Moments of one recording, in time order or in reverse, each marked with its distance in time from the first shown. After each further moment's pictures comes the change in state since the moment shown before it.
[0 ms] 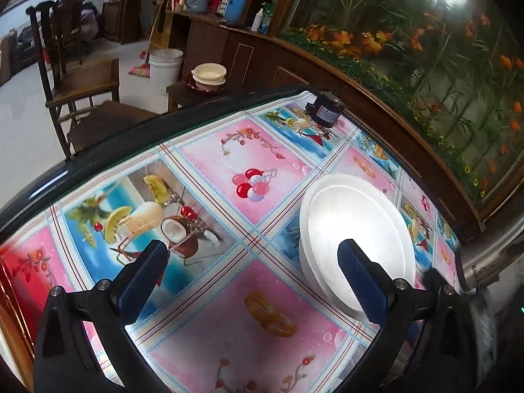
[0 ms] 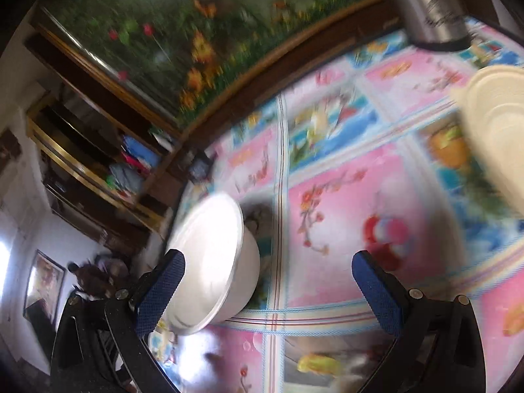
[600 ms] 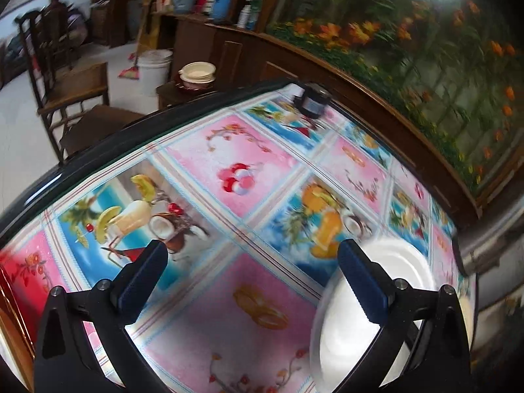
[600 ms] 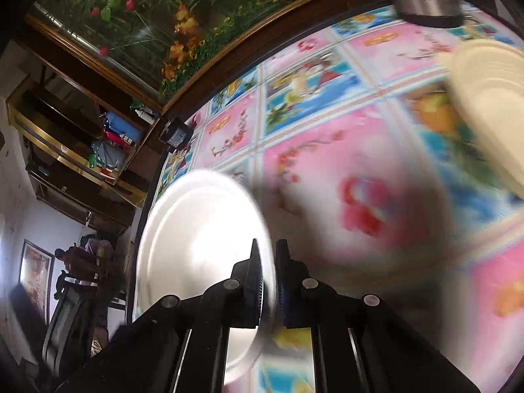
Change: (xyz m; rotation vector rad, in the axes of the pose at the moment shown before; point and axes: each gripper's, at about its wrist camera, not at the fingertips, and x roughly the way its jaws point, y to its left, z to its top) left arm -0.005 -0.017 -0.007 0.092 0.017 -0.019; right arm -0.018 -0.020 -0.018 0.001 0.089 -0.059
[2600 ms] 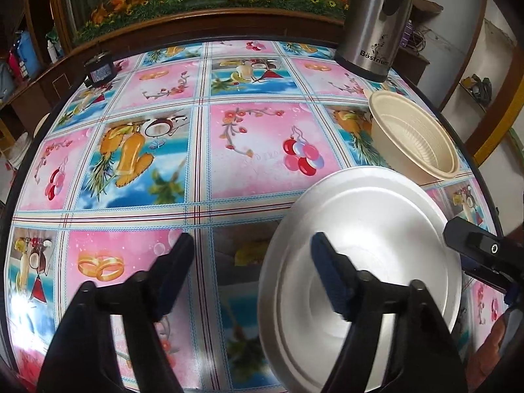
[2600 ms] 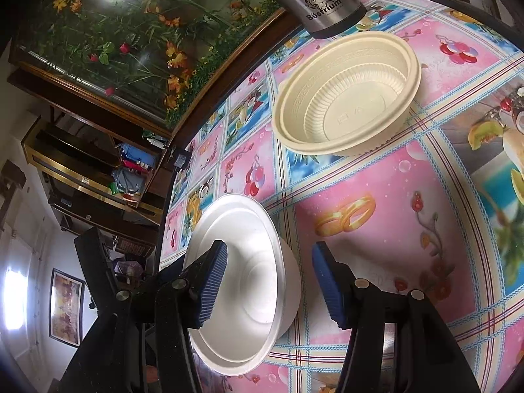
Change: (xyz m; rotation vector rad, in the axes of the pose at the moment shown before) left arm -0.008 -0.119 -0.096 0.741 0.231 -0.283; right arm -0.117 -0.104 -0.029 0.136 -0.041 0.111
